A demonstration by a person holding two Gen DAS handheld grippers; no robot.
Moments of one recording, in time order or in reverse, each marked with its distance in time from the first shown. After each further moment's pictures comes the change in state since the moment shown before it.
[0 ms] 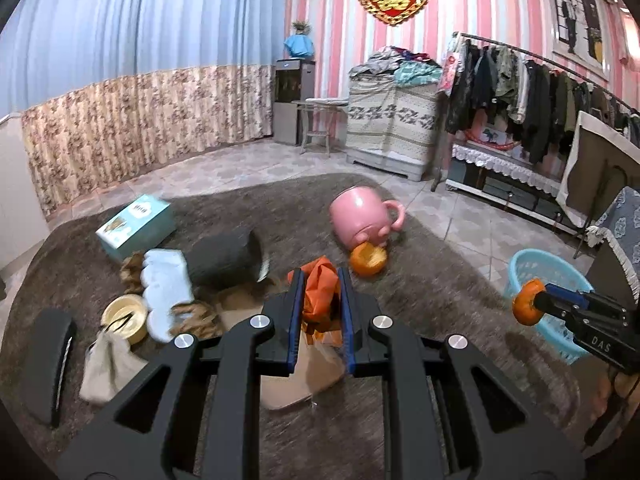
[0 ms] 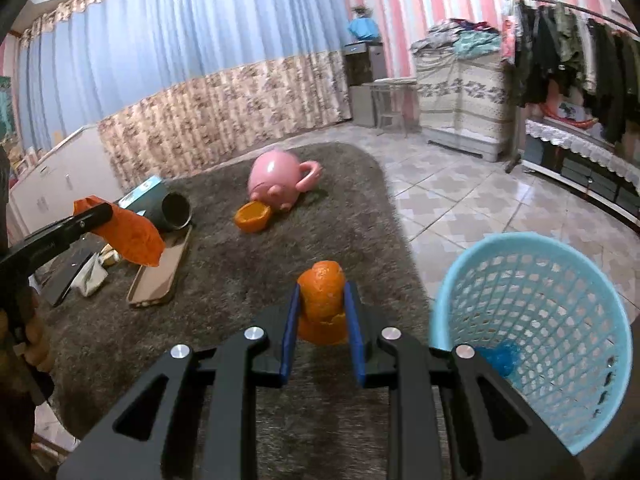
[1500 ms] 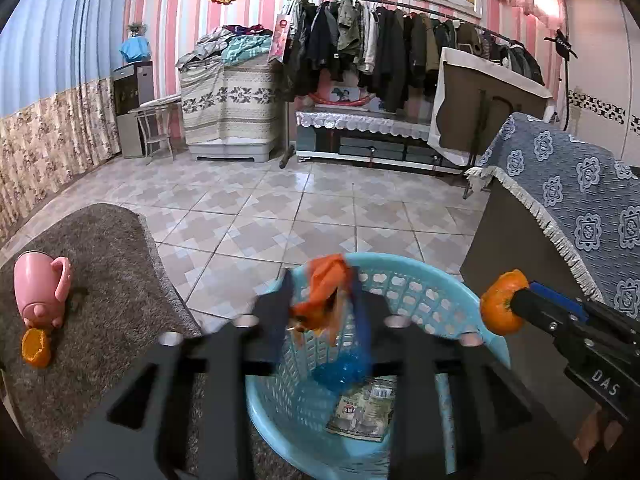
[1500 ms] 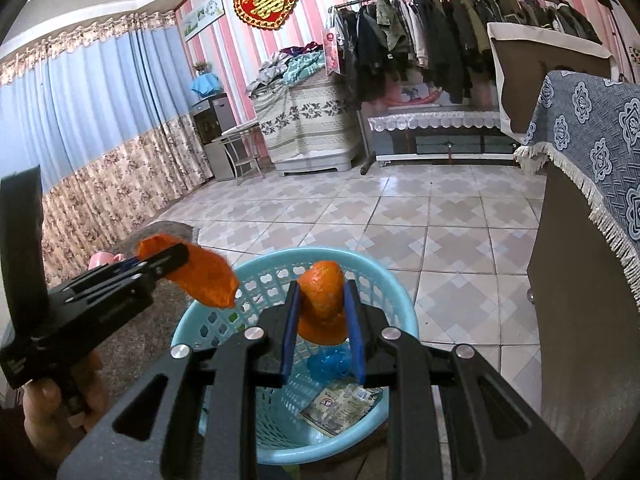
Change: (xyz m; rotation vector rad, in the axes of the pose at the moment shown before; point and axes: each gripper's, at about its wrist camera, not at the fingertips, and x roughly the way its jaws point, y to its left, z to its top) left arm 0.103 -0.299 0.003 0.270 0.076 -0.429; right arm -0.084 -0.176 -0.023 0.346 -0.152 -0.377
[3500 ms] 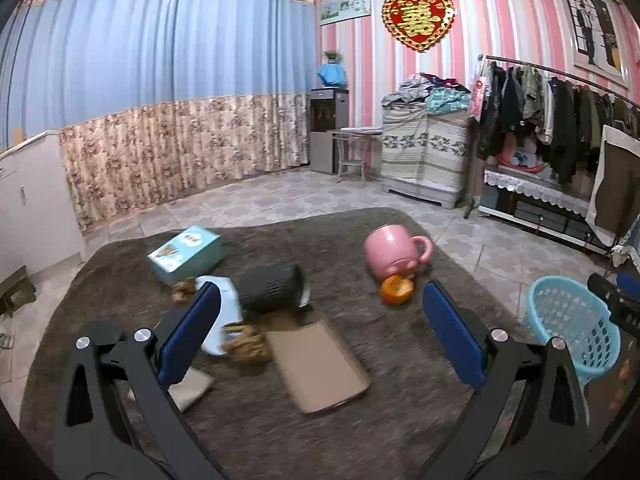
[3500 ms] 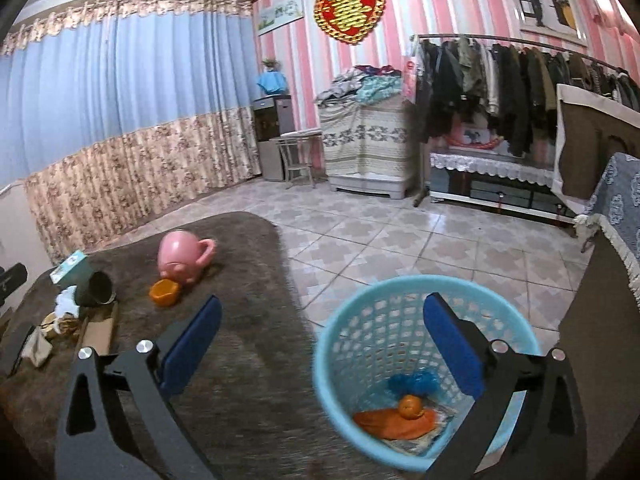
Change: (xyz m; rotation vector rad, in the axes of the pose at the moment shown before) left arm -0.257 0.212 -0.083 -0.263 -0.155 0.604; right arm -0.024 0.171 -0.017 -0.229 -0.063 0.135
